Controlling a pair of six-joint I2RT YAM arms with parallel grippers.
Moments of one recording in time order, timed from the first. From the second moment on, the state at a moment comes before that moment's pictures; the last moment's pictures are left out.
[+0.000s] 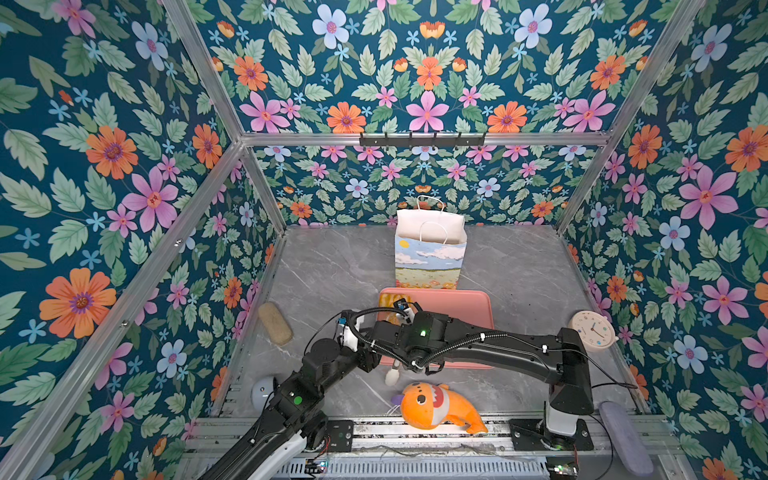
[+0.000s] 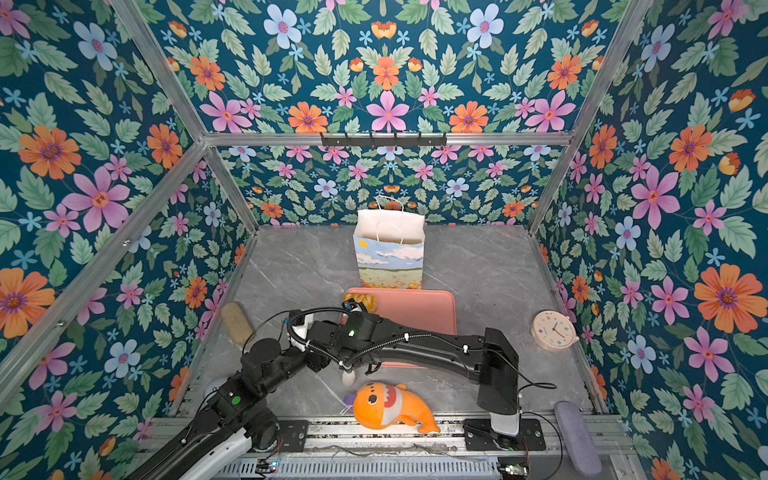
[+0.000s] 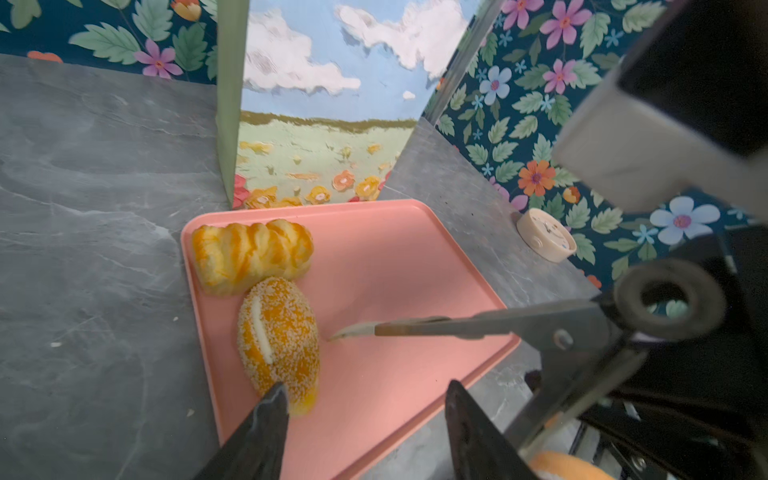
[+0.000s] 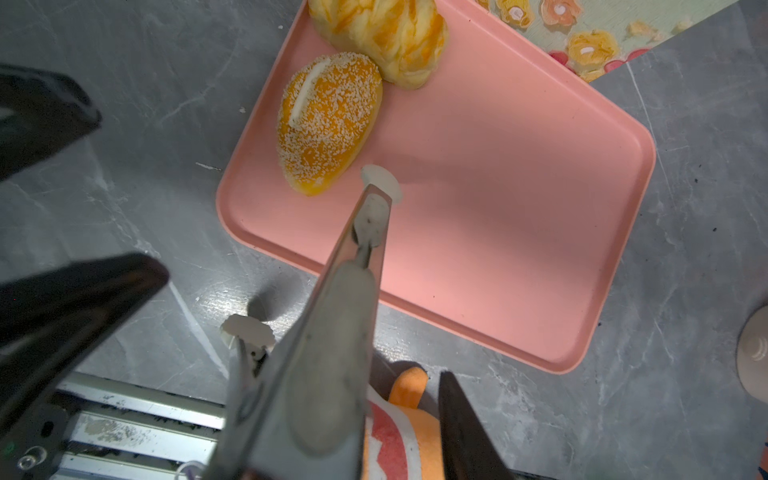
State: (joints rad) left arm -0.72 0.43 0.25 -0.11 0.09 -0.38; right arm 1.28 1.85 1.73 -1.33 0.45 0.85
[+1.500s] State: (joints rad) left arm -1.17 0.85 0.19 0.30 -0.23 -0.25; right arm 1.22 1.67 1.53 -1.25 0.44 0.87
